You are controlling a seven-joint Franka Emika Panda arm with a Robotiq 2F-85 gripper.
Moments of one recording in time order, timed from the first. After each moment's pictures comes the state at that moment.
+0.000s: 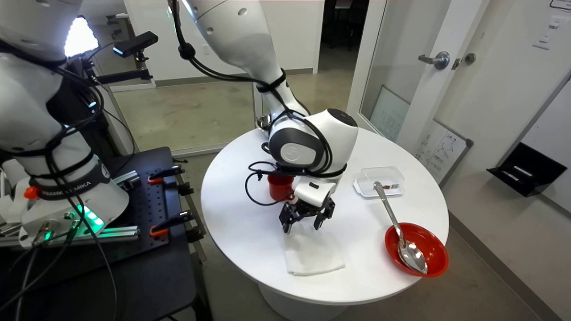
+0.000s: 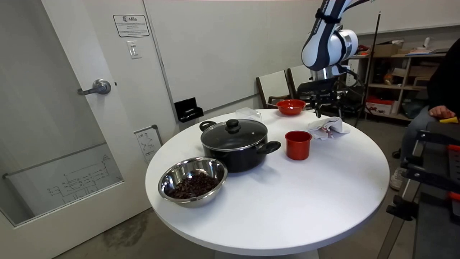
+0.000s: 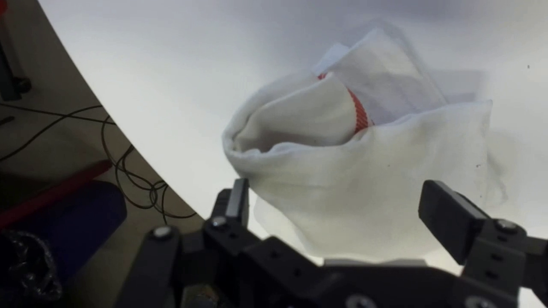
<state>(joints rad) -0.16 0.69 -0.29 -2.02 0.07 2.50 1.21</state>
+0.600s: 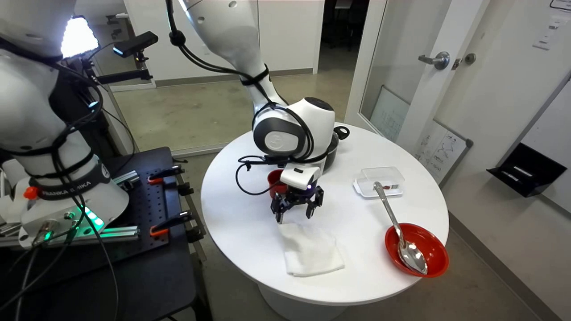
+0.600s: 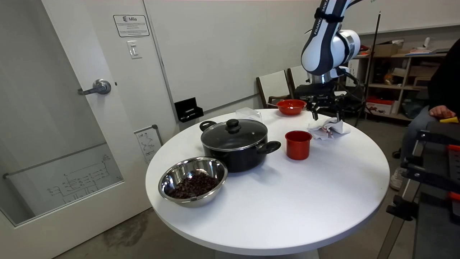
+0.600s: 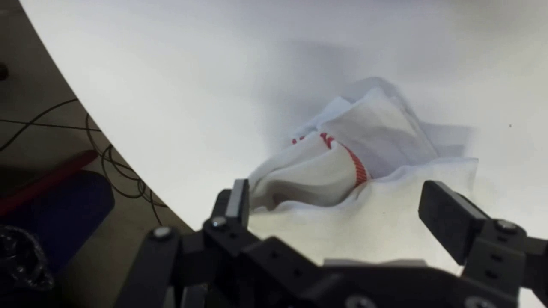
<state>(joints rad) 0.00 0.64 -0.36 -2.15 0.07 2.62 1.28</state>
